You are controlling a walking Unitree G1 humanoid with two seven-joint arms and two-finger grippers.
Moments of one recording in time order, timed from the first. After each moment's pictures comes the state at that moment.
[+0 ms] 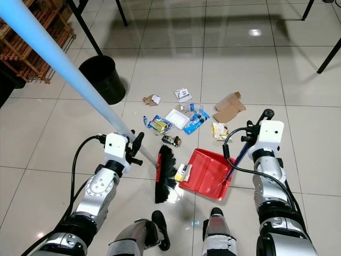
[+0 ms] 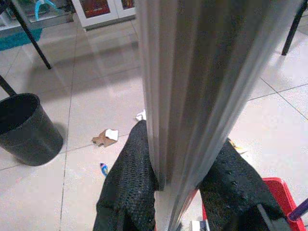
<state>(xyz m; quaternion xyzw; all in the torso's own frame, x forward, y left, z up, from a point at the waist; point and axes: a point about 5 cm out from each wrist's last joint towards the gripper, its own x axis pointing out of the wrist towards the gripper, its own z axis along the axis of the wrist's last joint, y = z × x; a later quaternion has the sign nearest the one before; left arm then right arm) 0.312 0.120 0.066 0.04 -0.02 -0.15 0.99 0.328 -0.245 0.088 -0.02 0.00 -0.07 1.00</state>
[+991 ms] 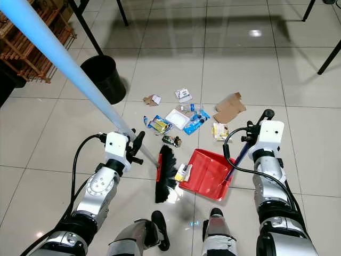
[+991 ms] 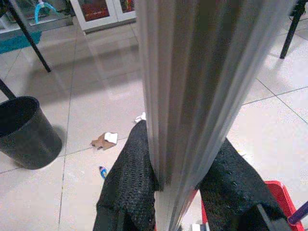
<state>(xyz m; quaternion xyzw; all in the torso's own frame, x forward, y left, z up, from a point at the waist) 0.313 0.119 0.067 0.04 -0.03 -0.15 0.99 0.328 -0.244 0.087 -0.02 0.01 -0.07 1.00</state>
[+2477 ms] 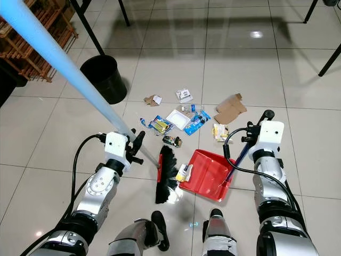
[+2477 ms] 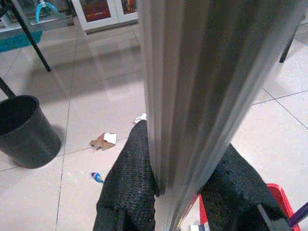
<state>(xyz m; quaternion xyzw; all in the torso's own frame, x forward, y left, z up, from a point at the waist) 0.313 0.119 0.067 0.04 -0.03 -0.15 0.99 0.329 -0.245 0.086 -0.02 0.01 -0.07 1.00</state>
